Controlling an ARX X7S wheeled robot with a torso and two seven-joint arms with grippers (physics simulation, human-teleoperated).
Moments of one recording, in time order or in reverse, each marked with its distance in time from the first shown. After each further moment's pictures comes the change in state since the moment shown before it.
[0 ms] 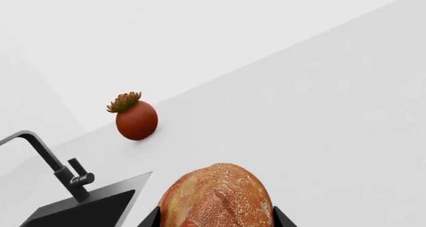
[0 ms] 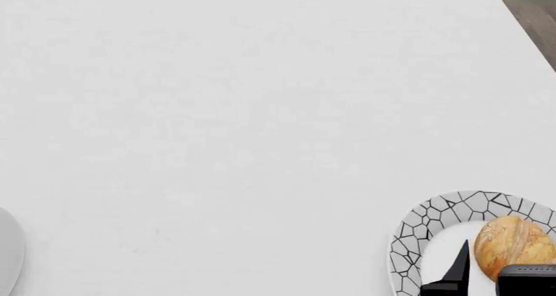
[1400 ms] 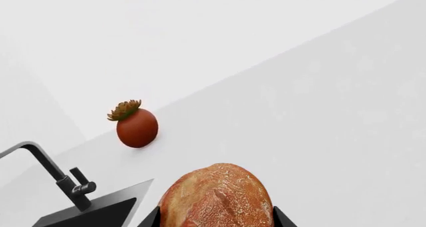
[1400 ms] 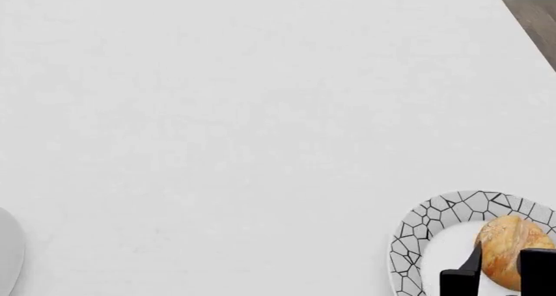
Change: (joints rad) left arm -0.065 -0.006 0.027 0.022 -0.065 -0.038 -0.051; right arm 0.080 0.026 0.077 0.253 0.133 -0.050 0.075
